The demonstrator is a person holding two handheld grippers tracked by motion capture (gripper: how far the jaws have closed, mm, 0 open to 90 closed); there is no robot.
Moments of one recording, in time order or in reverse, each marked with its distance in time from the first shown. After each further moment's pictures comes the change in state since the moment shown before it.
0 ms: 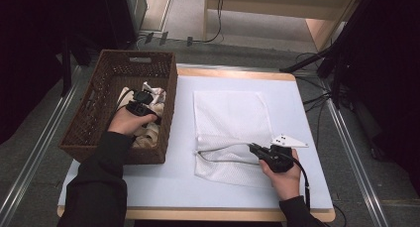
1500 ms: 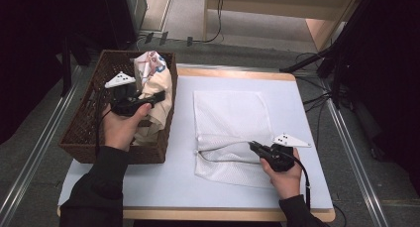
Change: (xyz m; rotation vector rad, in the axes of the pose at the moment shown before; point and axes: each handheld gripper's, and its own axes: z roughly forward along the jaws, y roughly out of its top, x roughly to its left) left arm -0.059 -0.033 -0.093 -0.734 -0.131 0.024; right arm -0.001 0.003 -0.003 -0.045 0.004 0.005
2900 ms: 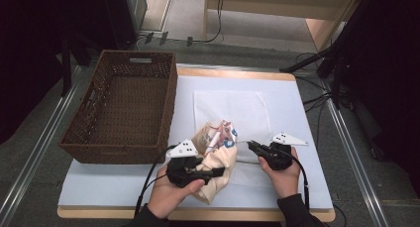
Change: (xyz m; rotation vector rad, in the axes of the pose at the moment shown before) left arm -0.152 -0.121 0.026 0.223 -0.449 0.087; right arm -0.001 0.000 0.008 0.013 0.003 0.031
